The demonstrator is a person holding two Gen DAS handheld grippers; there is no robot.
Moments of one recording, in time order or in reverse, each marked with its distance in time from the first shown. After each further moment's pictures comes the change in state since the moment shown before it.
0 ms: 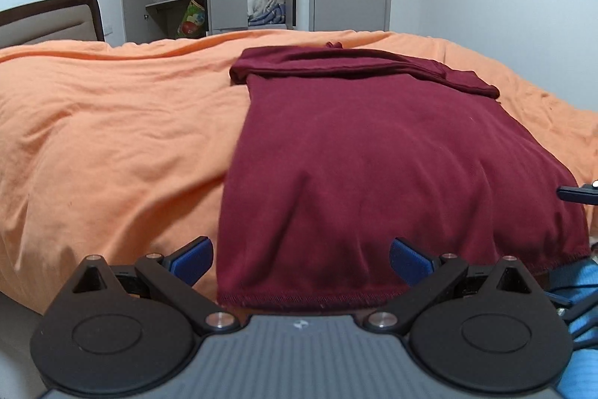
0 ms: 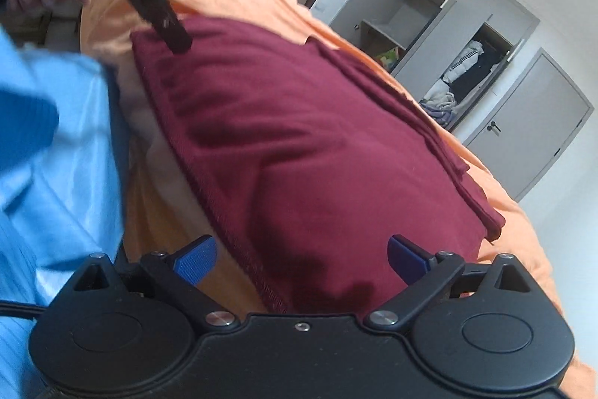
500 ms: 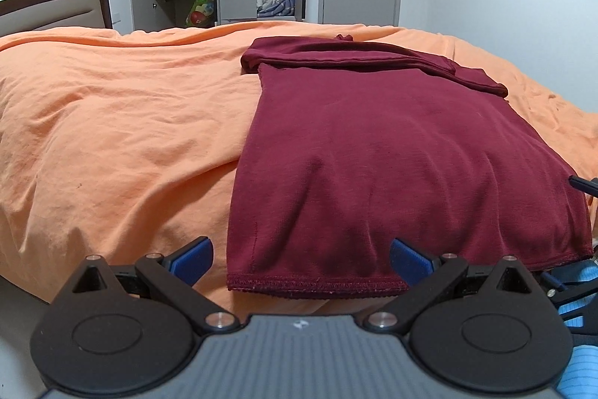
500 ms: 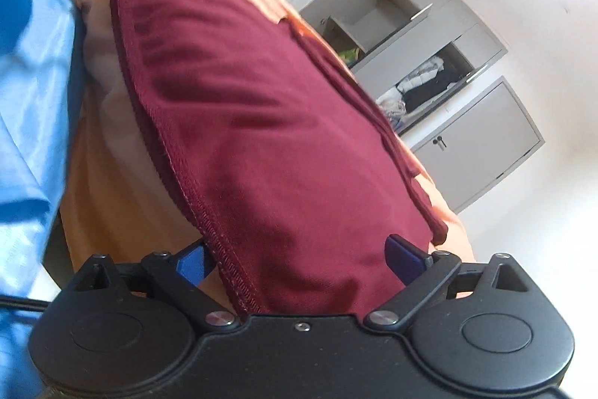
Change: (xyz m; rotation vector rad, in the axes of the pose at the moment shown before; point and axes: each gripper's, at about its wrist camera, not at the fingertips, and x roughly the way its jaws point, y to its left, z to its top) left arm -0.002 0.007 -0.004 -0.028 0.019 0.018; right arm 0.011 0.012 -0.010 -0.111 0.014 -0.210
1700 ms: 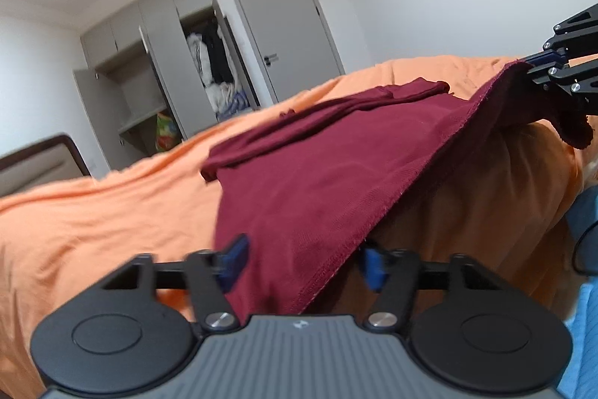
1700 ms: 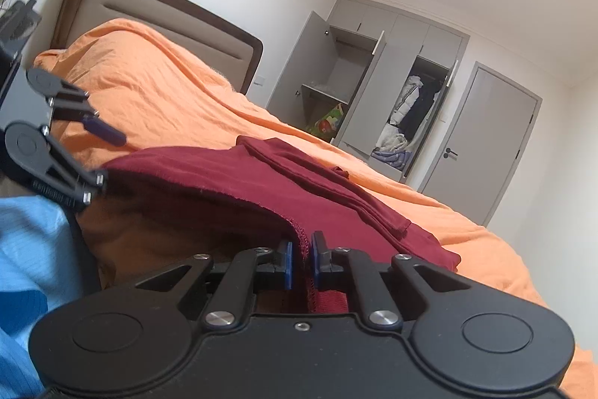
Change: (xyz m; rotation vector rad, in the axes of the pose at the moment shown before) left arm -0.015 -0.054 -0.017 0.423 -0.294 0.044; right arm -0.055 -0.091 0.028 0.372 -0.232 0.095
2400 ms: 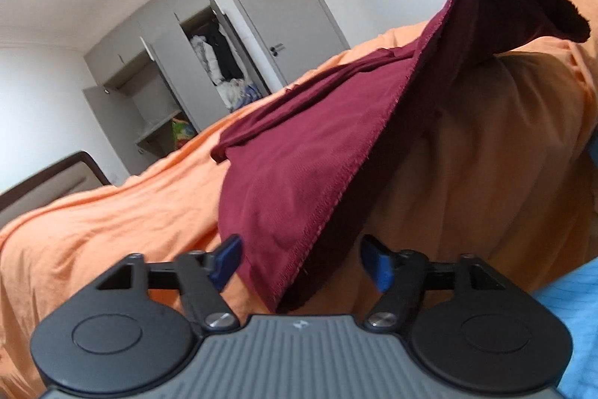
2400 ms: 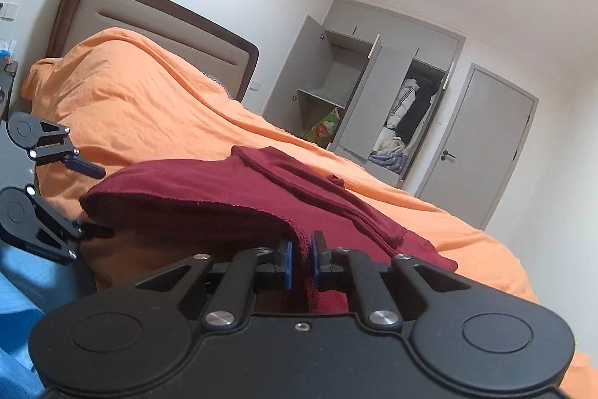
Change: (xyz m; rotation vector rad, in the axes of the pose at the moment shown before) left arm 0.021 -0.014 -0.032 0.117 0.042 0.095; right arm 0.005 -0.006 0.013 0.027 -0.017 -0.004
